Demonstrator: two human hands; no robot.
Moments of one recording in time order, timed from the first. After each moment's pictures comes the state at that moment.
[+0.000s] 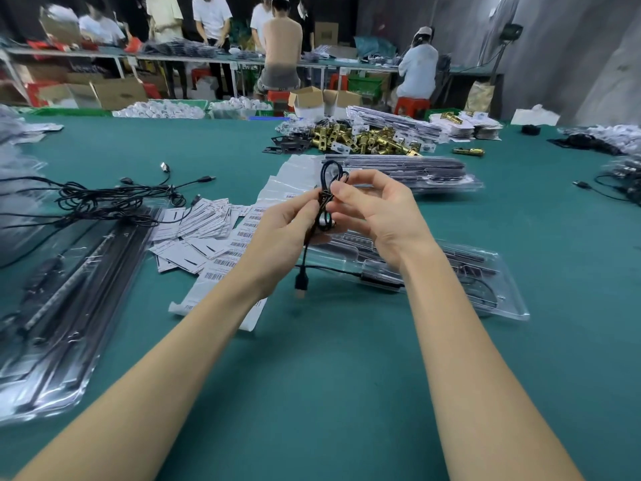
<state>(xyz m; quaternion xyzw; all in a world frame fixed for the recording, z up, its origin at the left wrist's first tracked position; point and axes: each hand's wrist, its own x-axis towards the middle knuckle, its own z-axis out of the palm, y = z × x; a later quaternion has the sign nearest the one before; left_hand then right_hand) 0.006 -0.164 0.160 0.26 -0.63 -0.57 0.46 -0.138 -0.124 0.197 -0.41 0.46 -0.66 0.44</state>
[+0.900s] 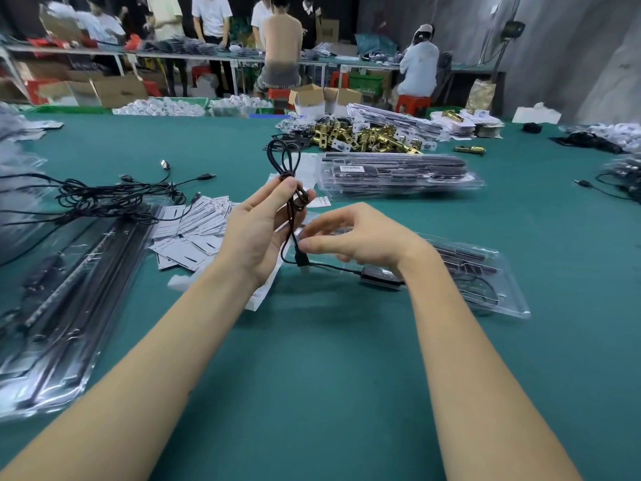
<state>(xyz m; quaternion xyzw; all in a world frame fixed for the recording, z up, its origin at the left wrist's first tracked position) 0.019 -0.172 0.169 0.25 -0.38 -0.70 0.55 -0.139 -0.121 0.189 -0.64 0.60 -0.31 0.36</state>
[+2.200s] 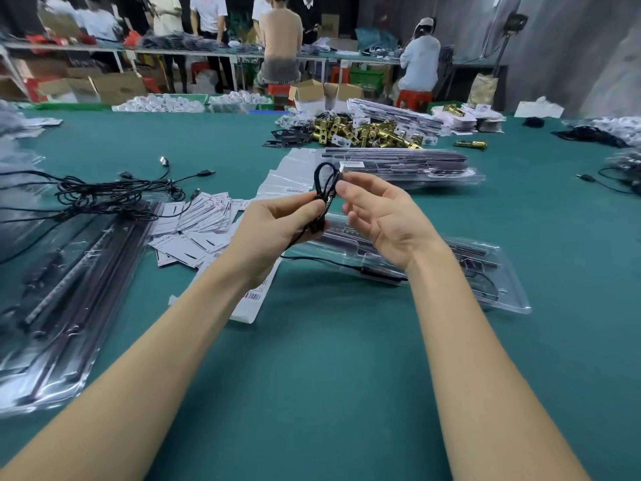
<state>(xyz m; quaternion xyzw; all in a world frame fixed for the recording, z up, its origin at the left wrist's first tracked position) 0.015 -0.174 0.157 0.30 -0.54 -0.63 0.47 -0.153 -0.124 0.183 -0.38 0.40 -0.63 0.54</state>
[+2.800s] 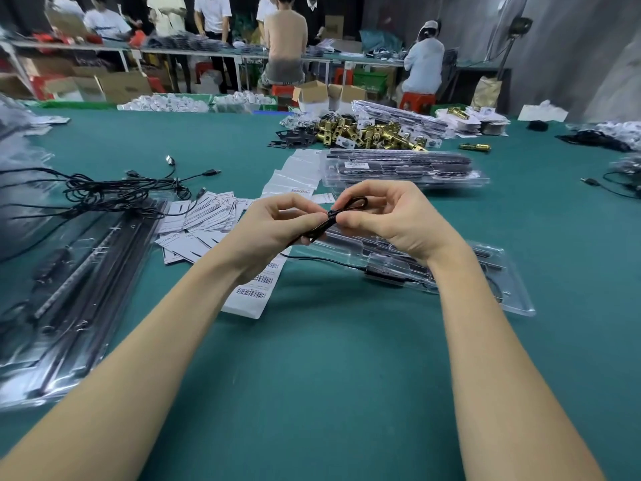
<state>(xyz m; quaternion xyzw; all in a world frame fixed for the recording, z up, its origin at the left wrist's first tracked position) 0.036 -0.182 0.158 0.26 -0.63 -0.62 0.39 -0.165 -0.115 0.188 -0.61 0.47 -0.50 0.39</state>
